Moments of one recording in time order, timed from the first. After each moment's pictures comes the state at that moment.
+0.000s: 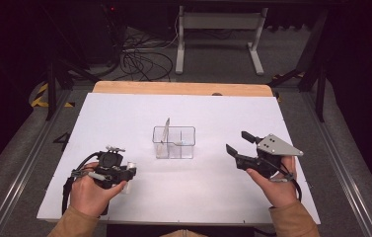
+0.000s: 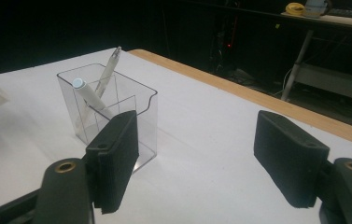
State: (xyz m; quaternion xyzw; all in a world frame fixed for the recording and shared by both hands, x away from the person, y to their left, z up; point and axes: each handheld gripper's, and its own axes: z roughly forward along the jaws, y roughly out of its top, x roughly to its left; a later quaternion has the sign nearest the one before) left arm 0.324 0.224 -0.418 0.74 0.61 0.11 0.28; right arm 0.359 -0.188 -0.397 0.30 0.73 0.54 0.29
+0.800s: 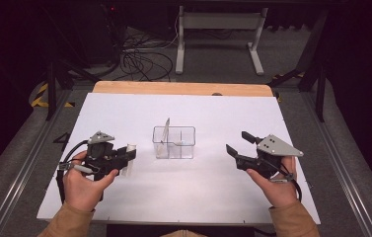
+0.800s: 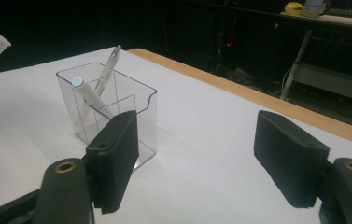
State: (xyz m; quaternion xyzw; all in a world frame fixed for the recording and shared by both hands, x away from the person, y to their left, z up) left arm 0.327 0.242 -0.383 0.73 0.52 0.14 0.42; right arm 0.357 -0.188 -0.398 0.30 0.73 0.54 0.29
